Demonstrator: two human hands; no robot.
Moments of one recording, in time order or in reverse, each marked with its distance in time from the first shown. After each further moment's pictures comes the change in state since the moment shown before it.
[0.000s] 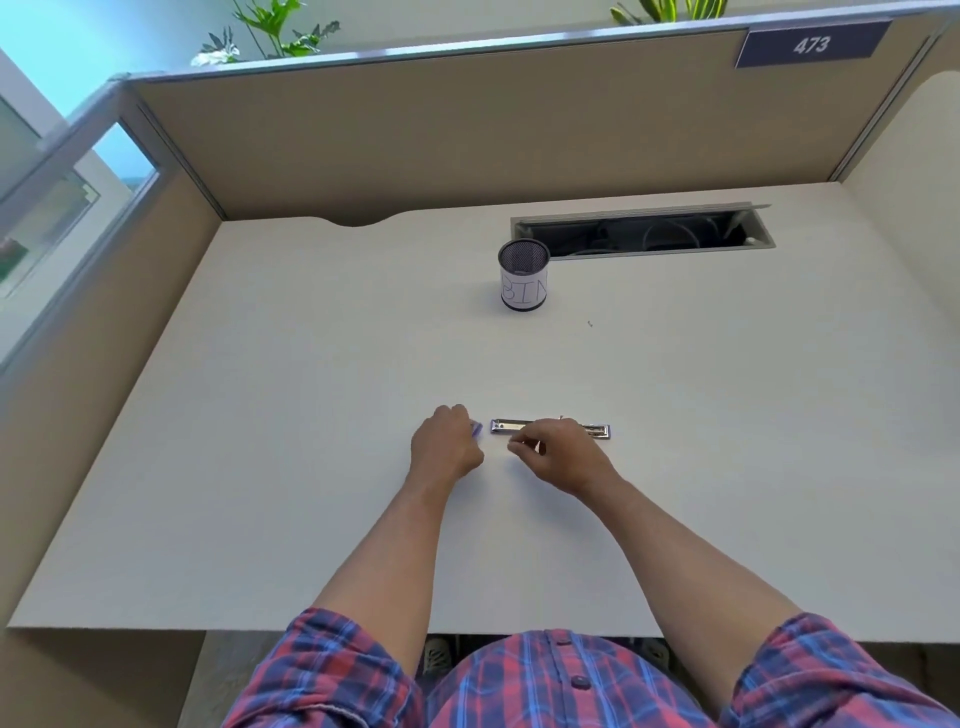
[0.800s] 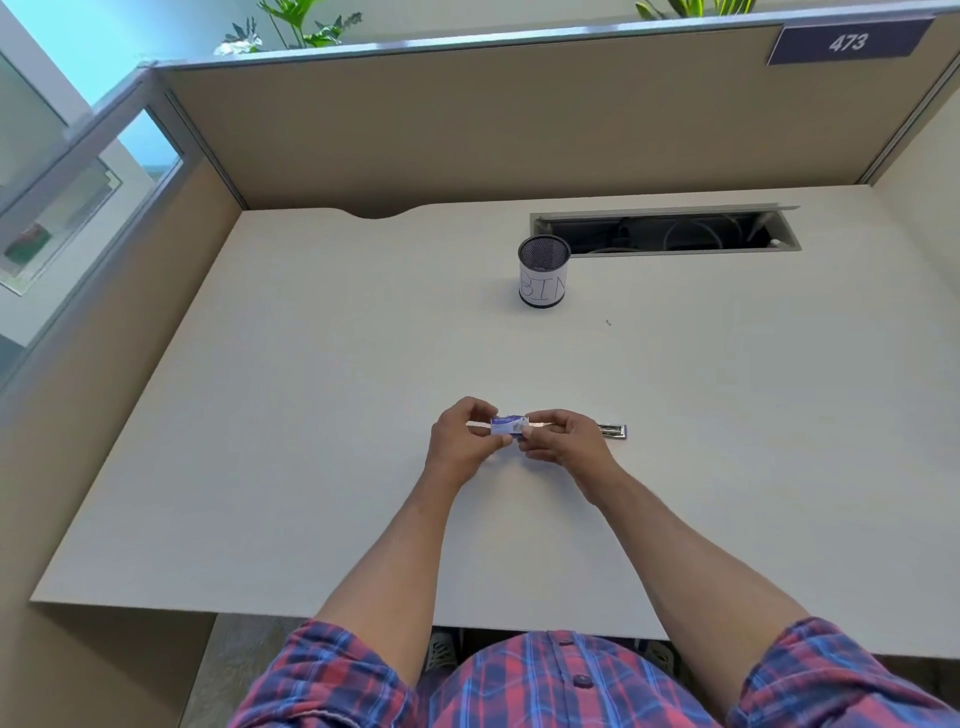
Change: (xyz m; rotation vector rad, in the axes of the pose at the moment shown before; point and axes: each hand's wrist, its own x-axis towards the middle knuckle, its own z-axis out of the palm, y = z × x) left_hand -0.012 -0.017 0.017 -0.914 0.060 0.012; right_hand 0.005 -0.005 0.012 1.098 0.020 0.459
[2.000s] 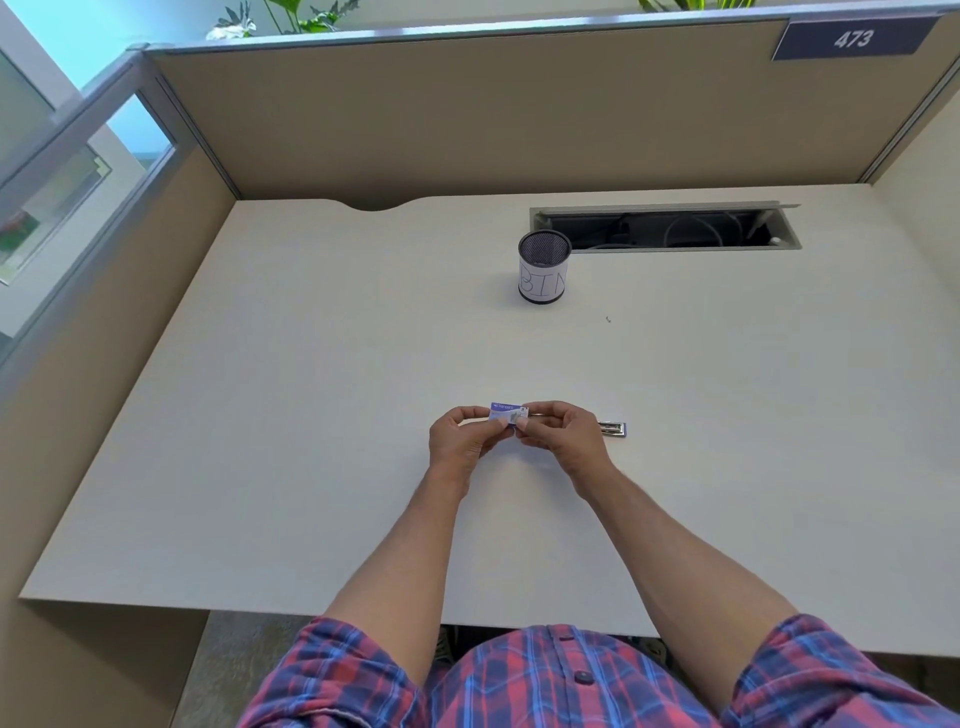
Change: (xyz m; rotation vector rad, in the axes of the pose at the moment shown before) left_hand -0.005 0.004 0.013 -0.665 0.090 -0.273; right_hand 0.007 0.003 0.008 0.027 0.066 -0.089
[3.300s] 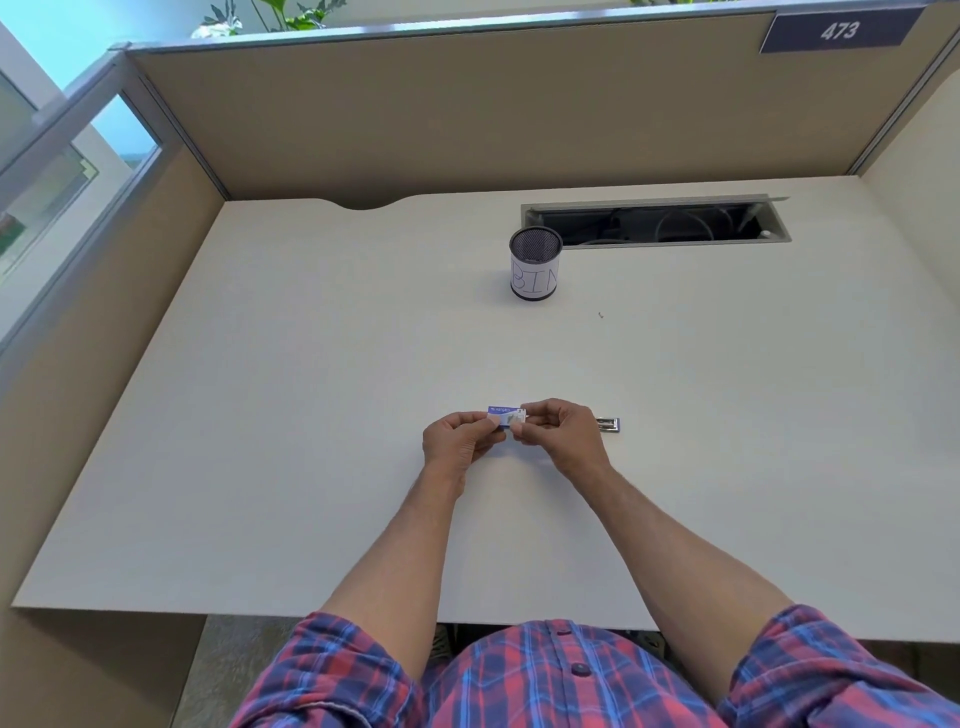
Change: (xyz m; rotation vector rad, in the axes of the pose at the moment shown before) left_hand 0.003 -0.005 -0.003 0.037 0.028 -0.060; right_hand -0.001 0.001 -0.006 -0.149 0.033 -0.053
